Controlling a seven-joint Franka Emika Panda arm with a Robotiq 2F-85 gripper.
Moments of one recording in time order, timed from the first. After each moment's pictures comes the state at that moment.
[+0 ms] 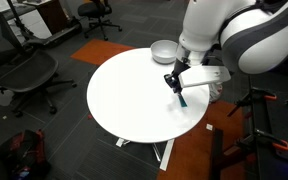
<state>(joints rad) 0.10 0.29 -0.02 -2.44 -0.13 2.81 1.15</state>
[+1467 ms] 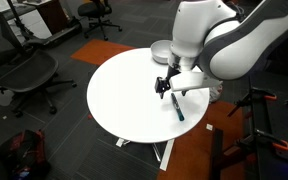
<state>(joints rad) 0.12 0.38 -0.02 -2.36 0.11 2.79 0.99</state>
